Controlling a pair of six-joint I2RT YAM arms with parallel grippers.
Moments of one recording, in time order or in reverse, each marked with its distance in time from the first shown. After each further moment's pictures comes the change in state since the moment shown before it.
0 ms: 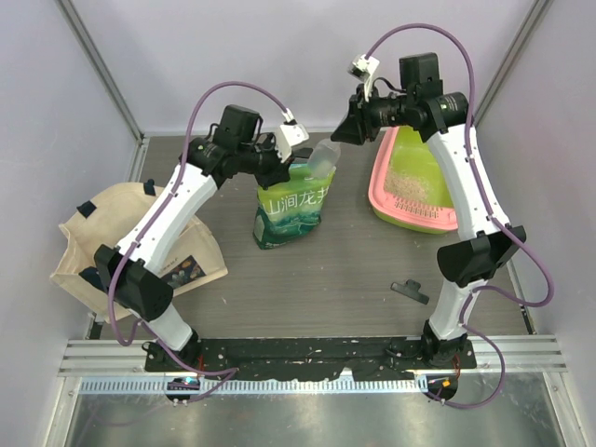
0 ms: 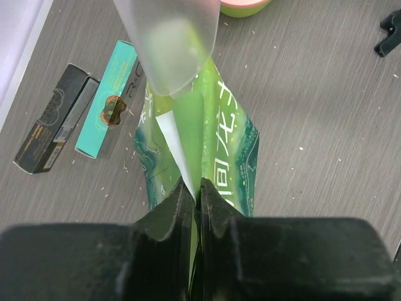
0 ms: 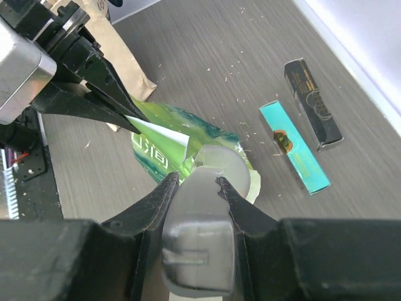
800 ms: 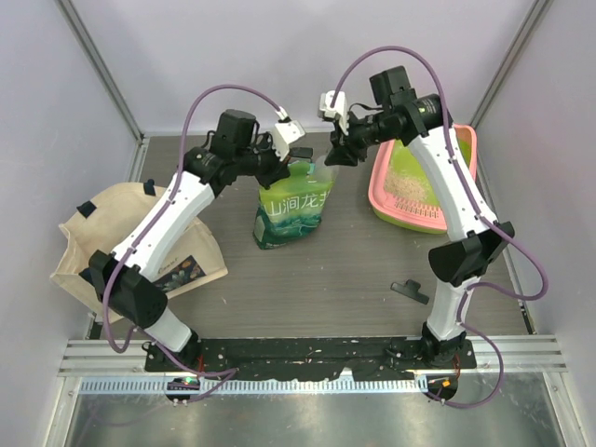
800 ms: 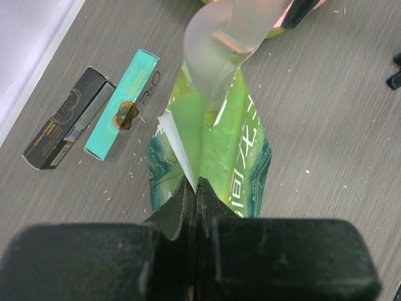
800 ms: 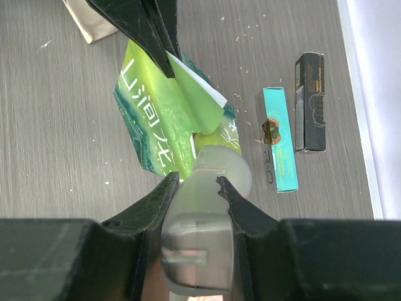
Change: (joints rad) left arm 0.000 -0.047 -0.089 0.137 -0.050 -0.083; right arm 0.118 0.031 0.043 -0.246 0.090 -0.538
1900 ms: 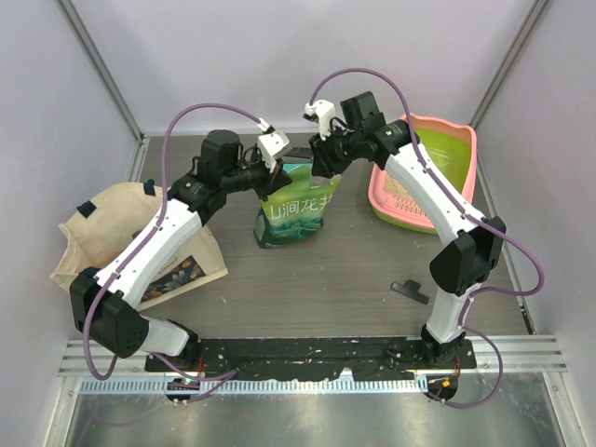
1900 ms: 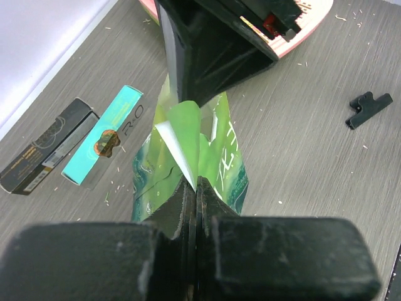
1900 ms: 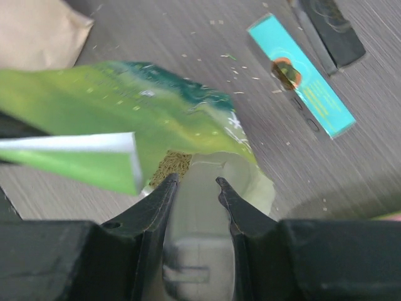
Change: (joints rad) left arm 0.005 -0.209 -0.338 0.357 0.098 -0.175; right arm 0.106 -0.053 -0.331 0.339 0.343 0.542
